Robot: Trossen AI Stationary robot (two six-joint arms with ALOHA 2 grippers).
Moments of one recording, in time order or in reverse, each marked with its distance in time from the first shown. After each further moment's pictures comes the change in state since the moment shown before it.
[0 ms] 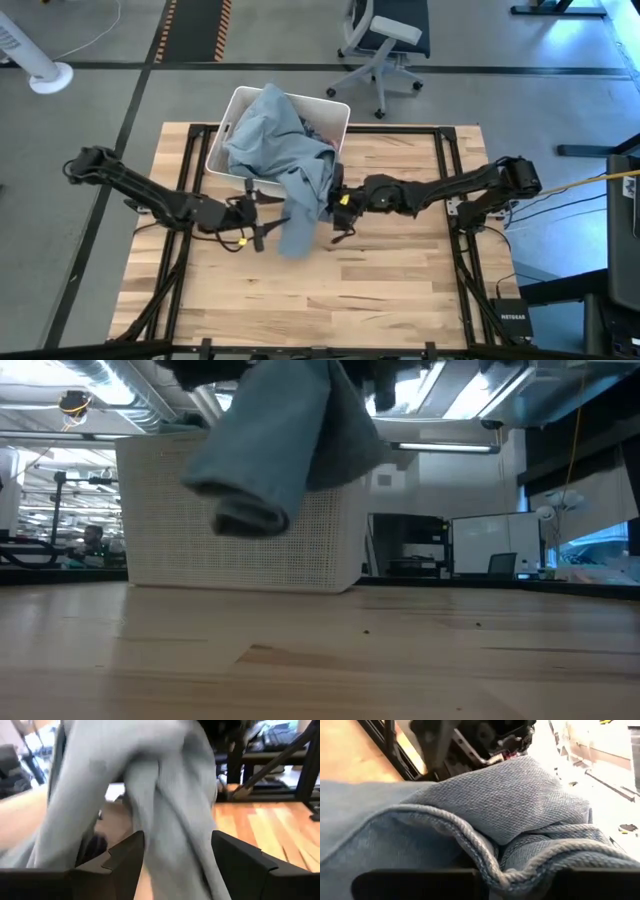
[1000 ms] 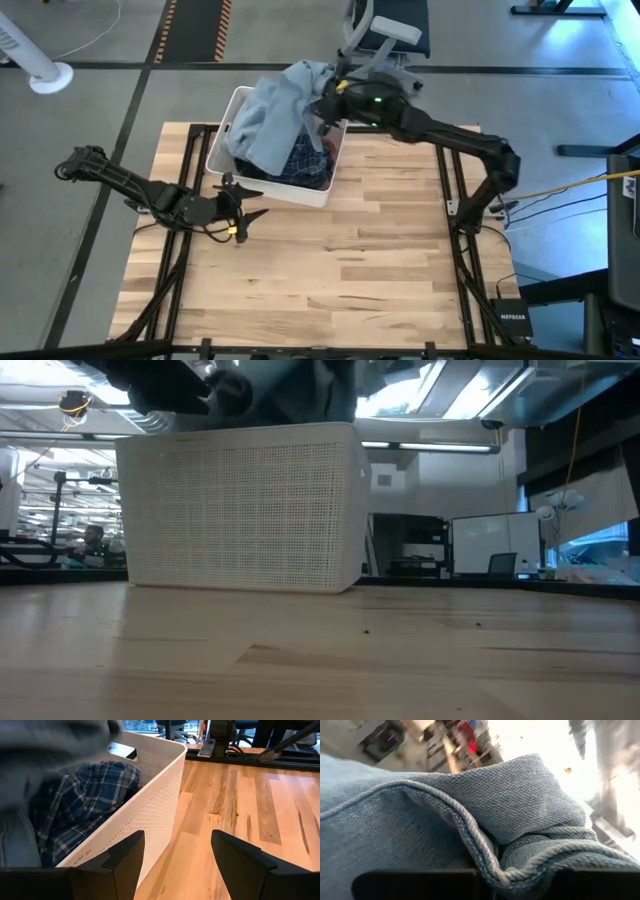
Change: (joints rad) left arm -0.015 -0.231 -0.001 -0.526 -0.084 -0.302; right arm -0.431 0.142 0.692 -0.413 -0.121 0.085
